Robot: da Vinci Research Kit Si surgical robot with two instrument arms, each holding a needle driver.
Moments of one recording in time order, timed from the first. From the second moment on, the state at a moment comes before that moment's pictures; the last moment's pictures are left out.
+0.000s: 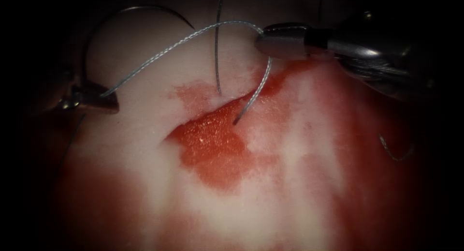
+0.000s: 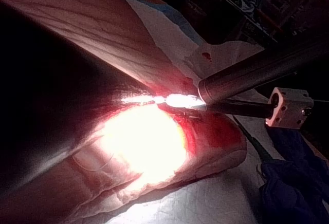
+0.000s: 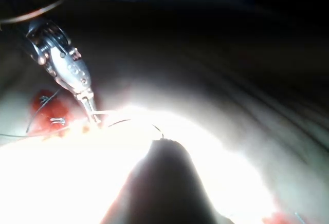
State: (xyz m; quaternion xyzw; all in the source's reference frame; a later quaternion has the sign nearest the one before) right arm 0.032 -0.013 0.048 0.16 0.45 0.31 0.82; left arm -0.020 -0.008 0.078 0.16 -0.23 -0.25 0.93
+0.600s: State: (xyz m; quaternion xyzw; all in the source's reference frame) right arm 0.030 -0.013 0.048 0.16 0.45 0.31 0.82; left arm -0.017 -0.011 0.078 0.27 -0.24 -0.33 0.87
